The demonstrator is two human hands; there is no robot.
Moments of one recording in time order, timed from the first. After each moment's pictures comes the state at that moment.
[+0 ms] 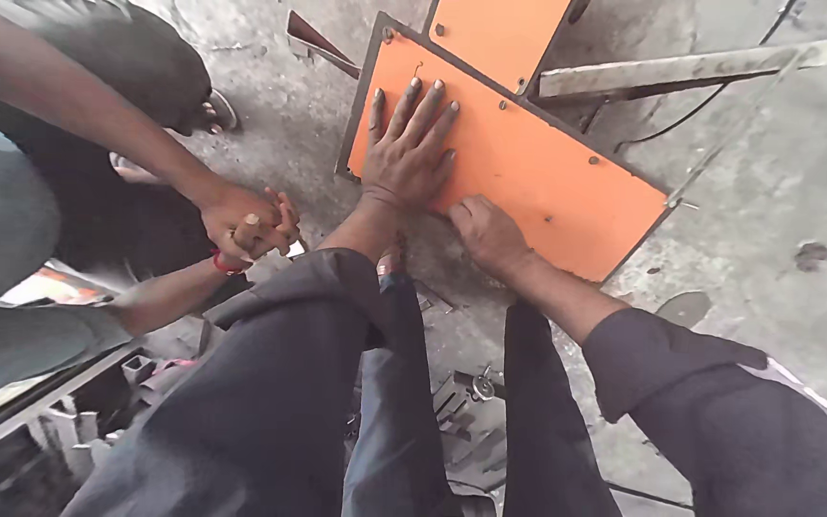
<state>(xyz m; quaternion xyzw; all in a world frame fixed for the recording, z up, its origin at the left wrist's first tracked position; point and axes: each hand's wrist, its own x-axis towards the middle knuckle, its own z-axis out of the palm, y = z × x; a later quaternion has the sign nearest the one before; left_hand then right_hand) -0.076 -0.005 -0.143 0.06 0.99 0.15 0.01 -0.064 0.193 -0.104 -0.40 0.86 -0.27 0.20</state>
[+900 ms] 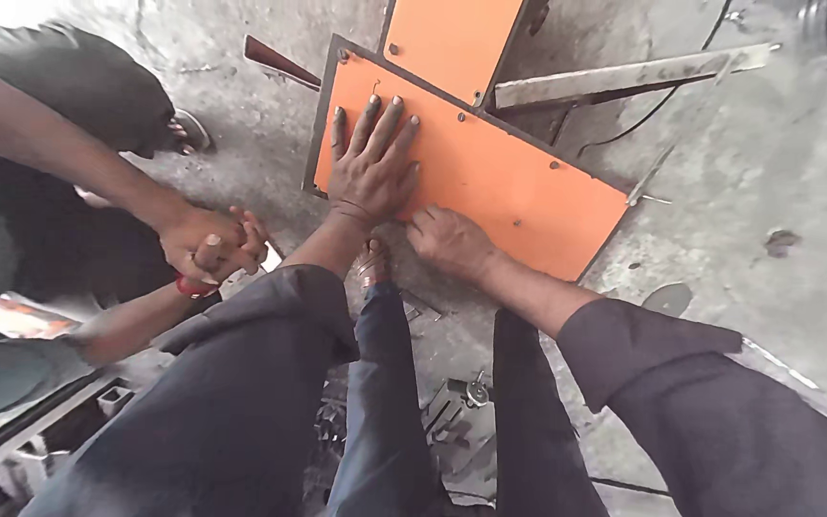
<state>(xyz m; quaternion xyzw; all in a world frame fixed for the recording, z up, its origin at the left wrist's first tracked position) -0.077 -0.005 -0.143 0.06 0.99 0.13 0.00 -0.073 0.187 -0.097 -0.52 0.81 -0.22 0.16</state>
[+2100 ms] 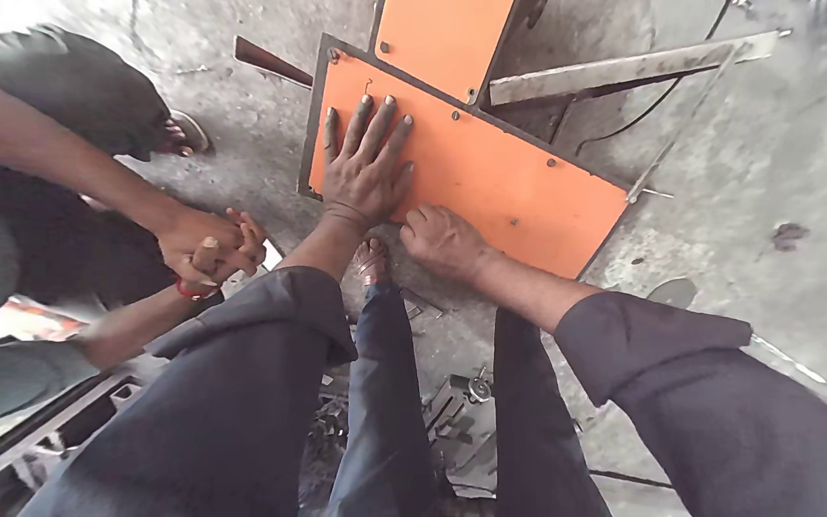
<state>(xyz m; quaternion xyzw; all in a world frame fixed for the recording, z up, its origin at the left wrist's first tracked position) -0.076 -0.005 -0.144 0.06 0.99 0.12 0.01 -0.076 0.184 -0.091 -0.52 0.81 -0.20 0.20</state>
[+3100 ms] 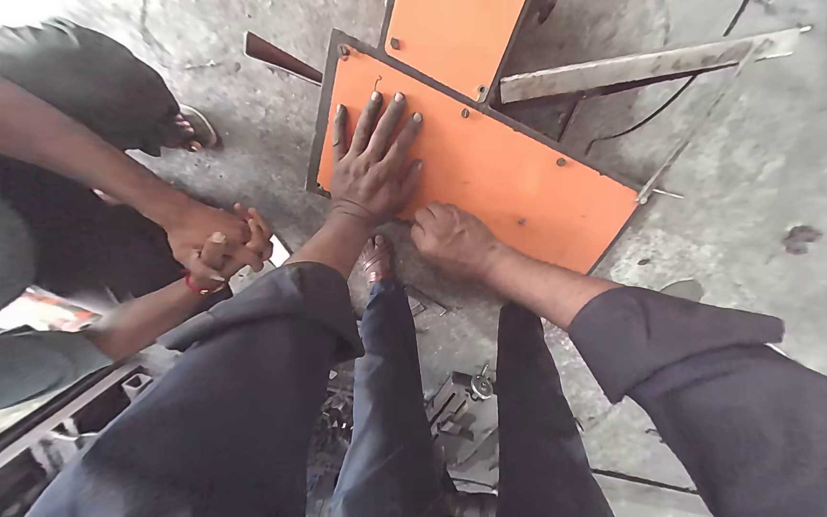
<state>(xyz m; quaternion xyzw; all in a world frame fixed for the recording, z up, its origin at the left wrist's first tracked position) -0.076 -0.006 -0.145 0.07 0.99 0.12 0.01 -0.082 0.187 -0.092 -0.54 0.79 -0.21 0.21</state>
